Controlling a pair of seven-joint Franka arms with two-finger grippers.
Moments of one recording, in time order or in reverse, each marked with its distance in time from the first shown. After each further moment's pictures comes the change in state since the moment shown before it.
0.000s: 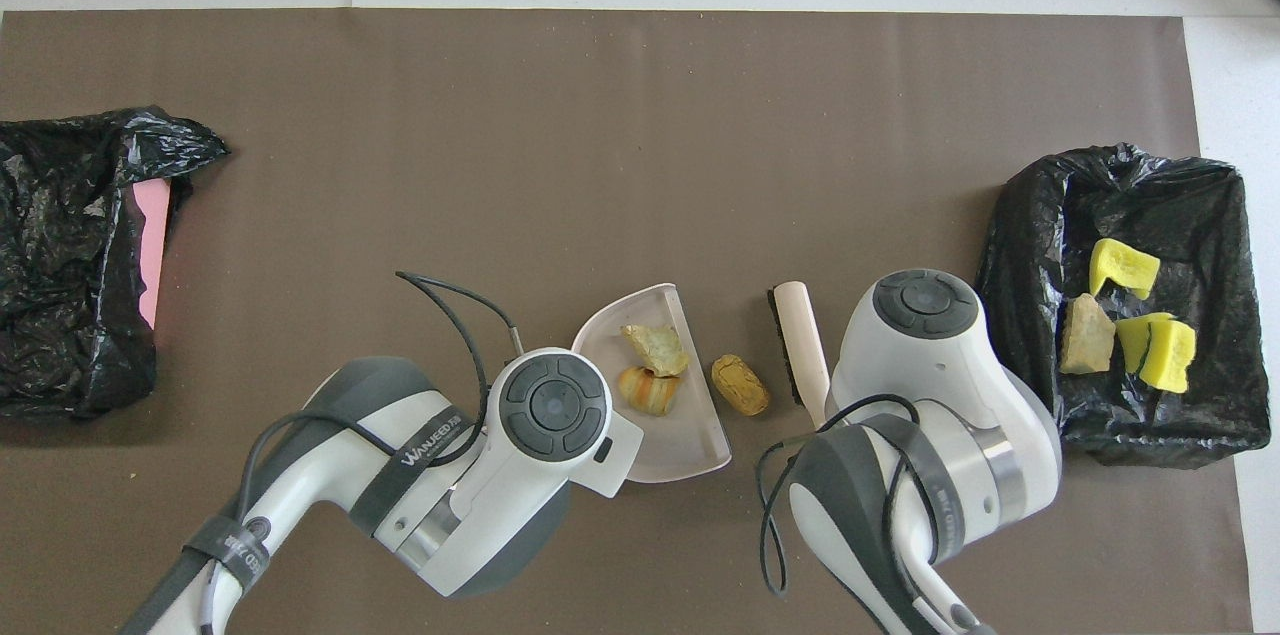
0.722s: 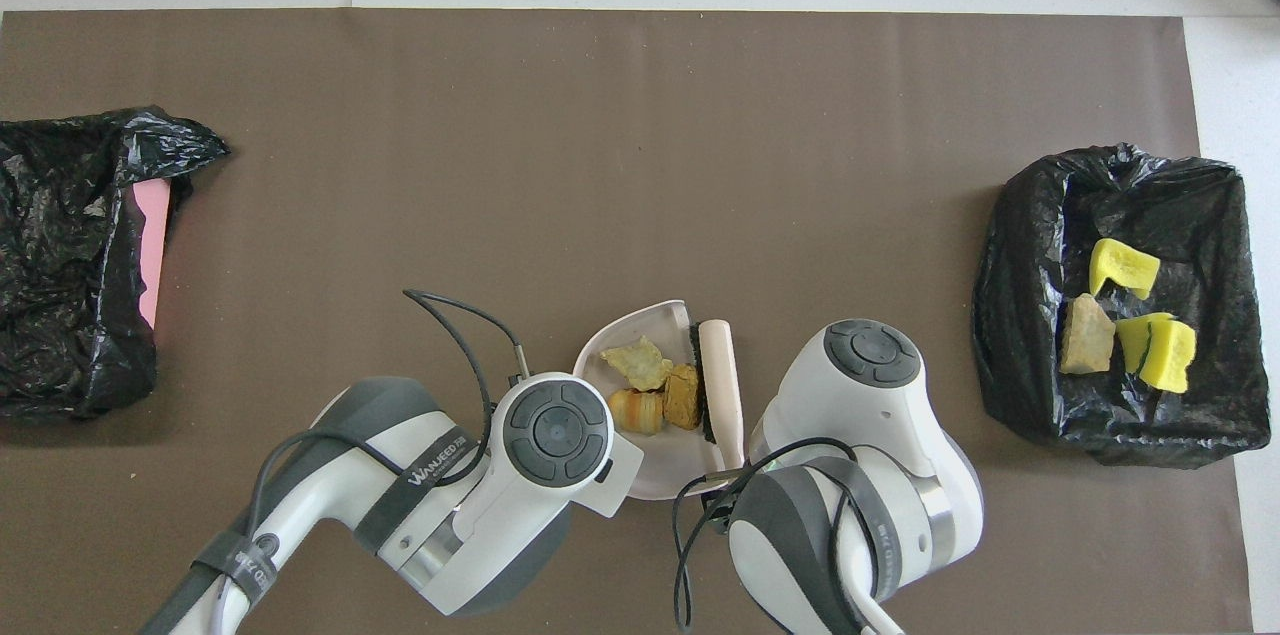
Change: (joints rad) left arm -0.016 -0.017 -0.002 -0.048 0.000 0.032 0.007; right arm 0.111 0.001 0.006 -0.037 0.289 0.111 0.018
